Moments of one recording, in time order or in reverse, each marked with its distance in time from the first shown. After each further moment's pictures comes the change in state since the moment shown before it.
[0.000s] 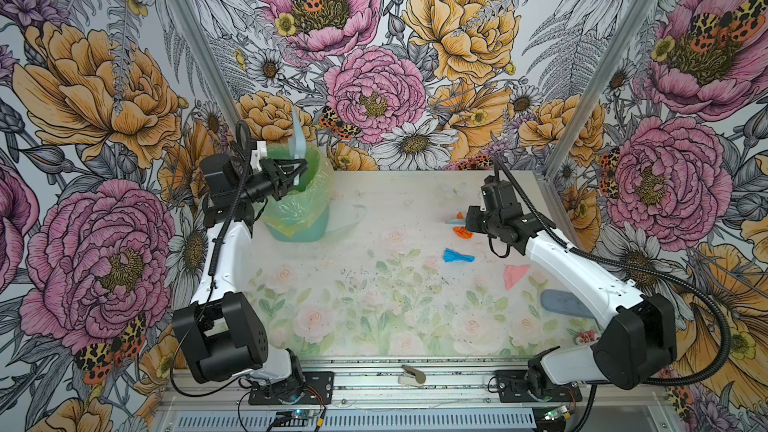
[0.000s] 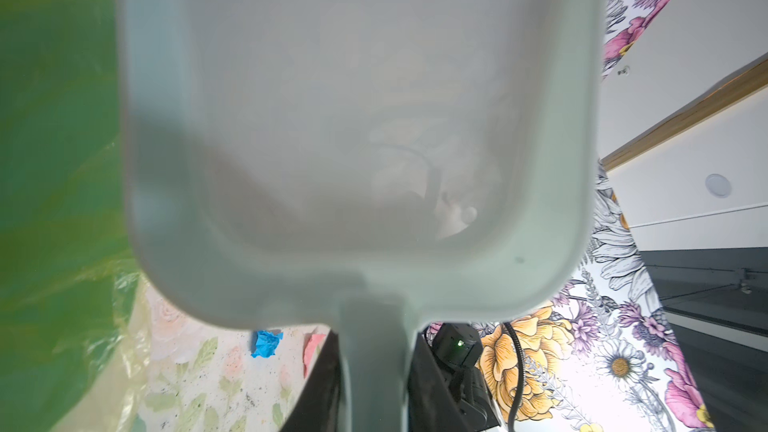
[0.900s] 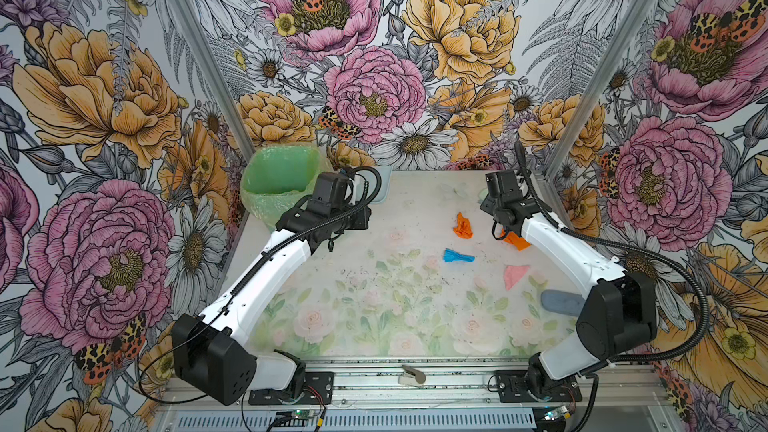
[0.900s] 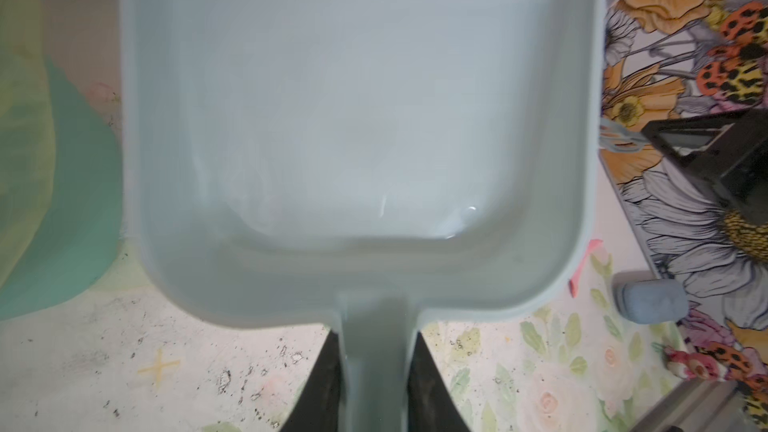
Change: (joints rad) left arm -0.737 -0.057 0.029 -0.650 -1.050 0.723; right arm -0.089 0.159 0.114 0.001 0.337 0.278
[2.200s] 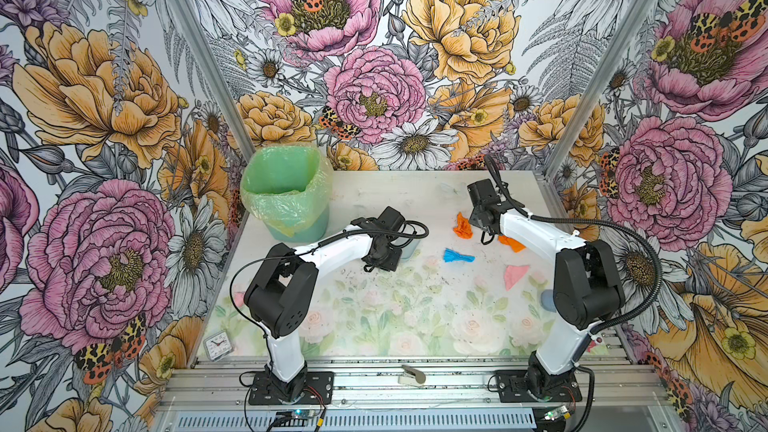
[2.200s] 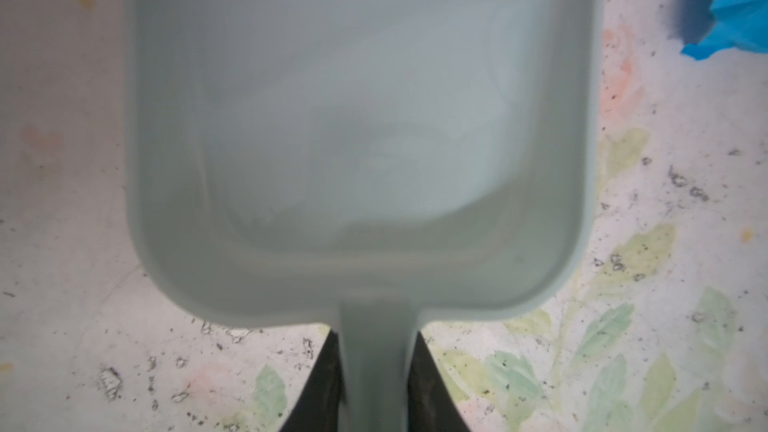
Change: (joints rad) left arm -0.199 0.430 -0.033 -0.066 -0.045 0.071; right arm 0.023 0.202 0.000 -0.005 -0.006 -0.074
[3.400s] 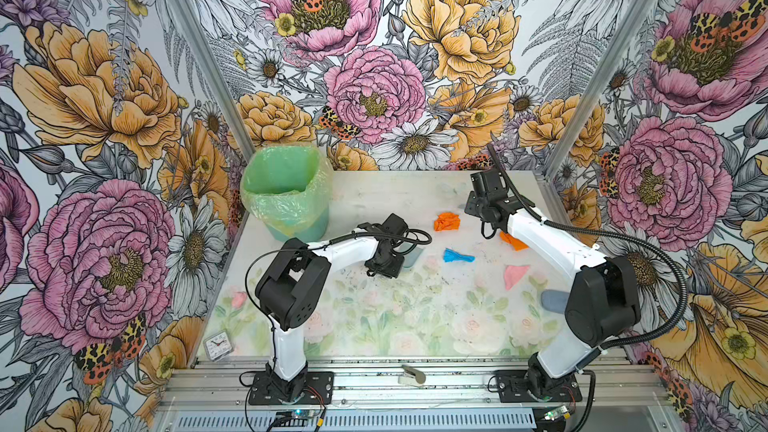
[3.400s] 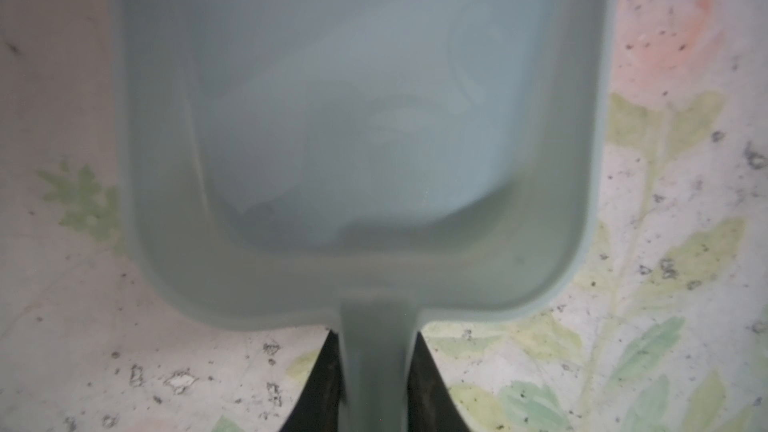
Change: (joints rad) left arm -0.012 0.072 -0.022 0.037 0.028 0.014; right arm 0.020 -0.095 0.079 0.040 -0.092 -0.108
